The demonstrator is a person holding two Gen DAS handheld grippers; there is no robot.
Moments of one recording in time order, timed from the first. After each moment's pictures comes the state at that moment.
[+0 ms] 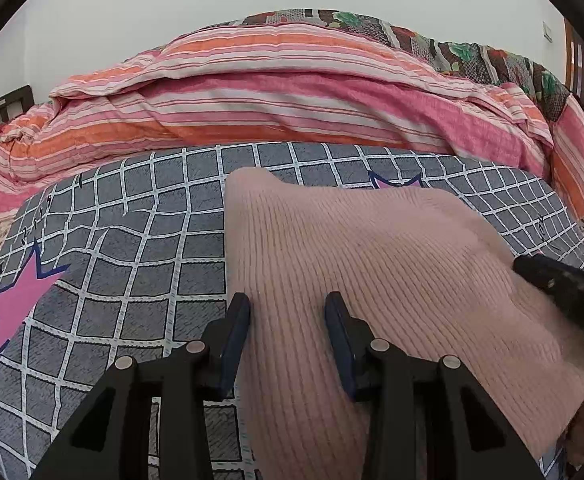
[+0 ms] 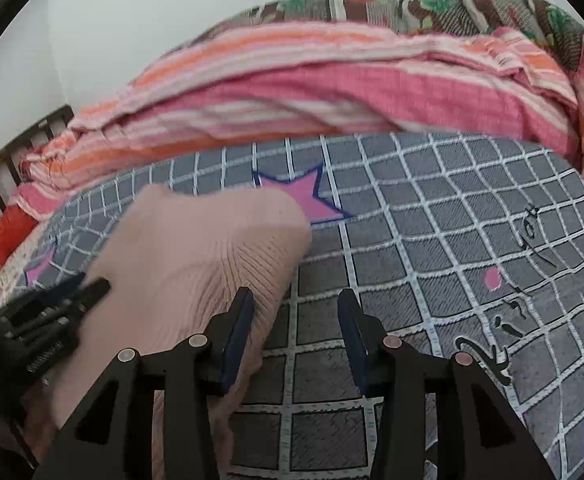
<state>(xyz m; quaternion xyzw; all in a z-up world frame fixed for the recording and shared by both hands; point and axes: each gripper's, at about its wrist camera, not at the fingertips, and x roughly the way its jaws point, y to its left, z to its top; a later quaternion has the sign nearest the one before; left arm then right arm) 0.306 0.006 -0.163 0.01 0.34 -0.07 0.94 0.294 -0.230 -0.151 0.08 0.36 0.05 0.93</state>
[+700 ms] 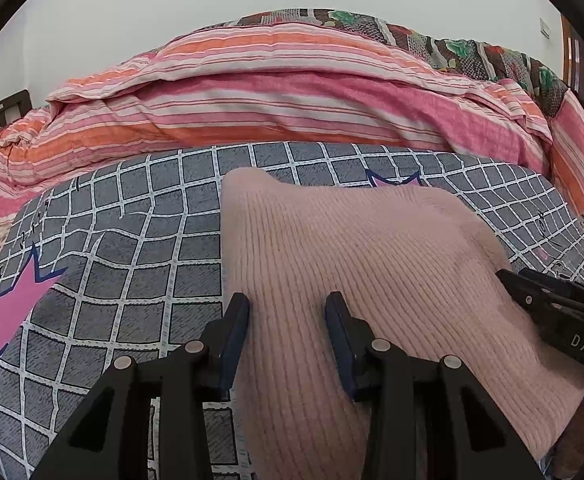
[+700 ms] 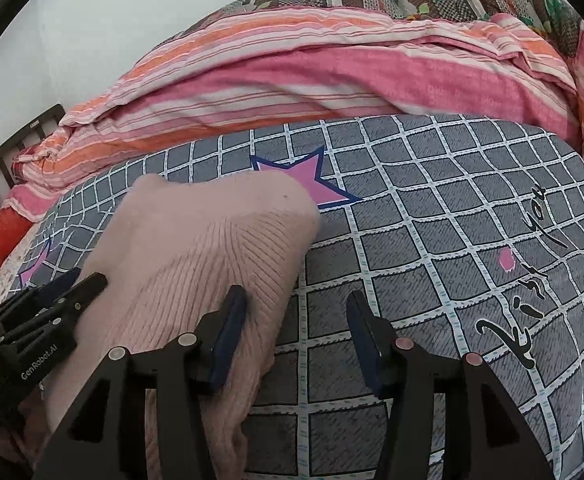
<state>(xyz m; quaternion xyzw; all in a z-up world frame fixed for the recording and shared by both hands) 0.307 0.001 -0.164 0.02 0.34 -0.07 0.94 0.303 -0.217 -0.171 0.06 0.38 0.03 0.92</state>
